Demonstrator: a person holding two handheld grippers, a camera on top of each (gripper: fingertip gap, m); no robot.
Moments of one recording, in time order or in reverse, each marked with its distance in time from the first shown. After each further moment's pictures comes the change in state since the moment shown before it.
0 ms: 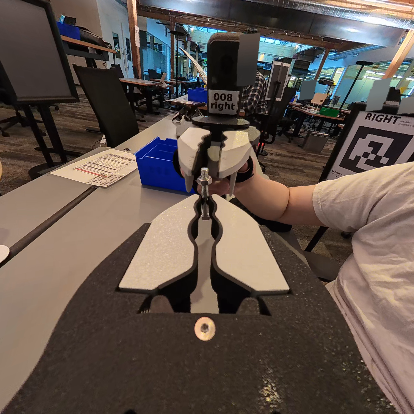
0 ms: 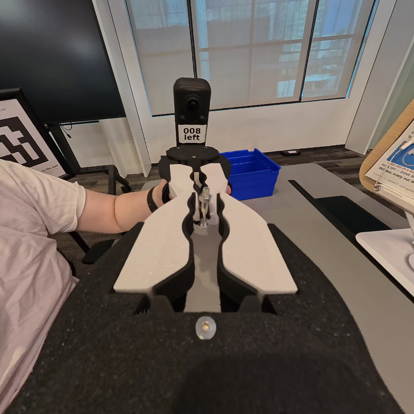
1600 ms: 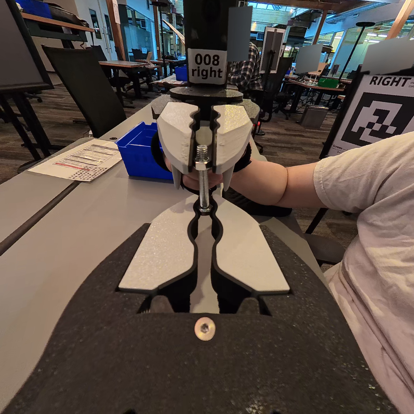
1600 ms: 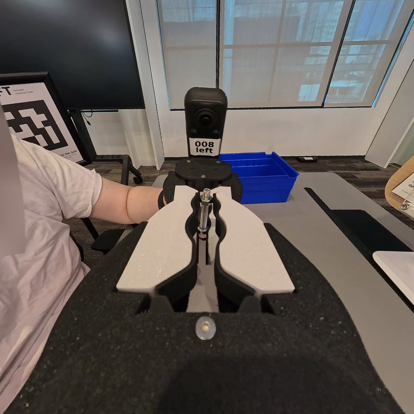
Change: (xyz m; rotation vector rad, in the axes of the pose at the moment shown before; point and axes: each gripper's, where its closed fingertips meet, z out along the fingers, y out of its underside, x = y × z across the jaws) left arm 0.018 0.025 0.025 -0.081 0.037 0.061; right arm -0.020 0.002 0.006 -0.011 -0.093 -0.063
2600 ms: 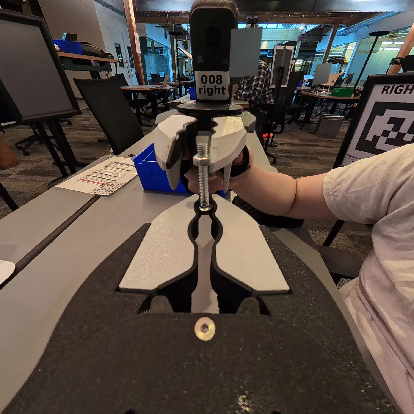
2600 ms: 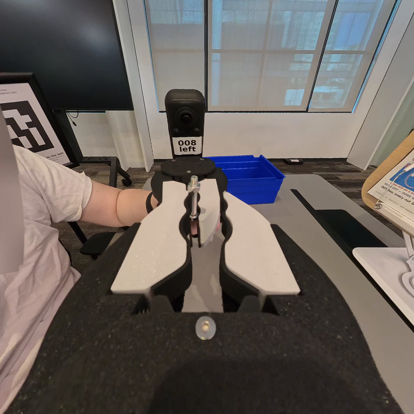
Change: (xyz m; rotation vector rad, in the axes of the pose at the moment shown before) left arm 0.000 -0.015 -0.005 0.066 -0.062 0.050; right arm 0.006 -0.008 -0.009 0.009 0.054 -0.021
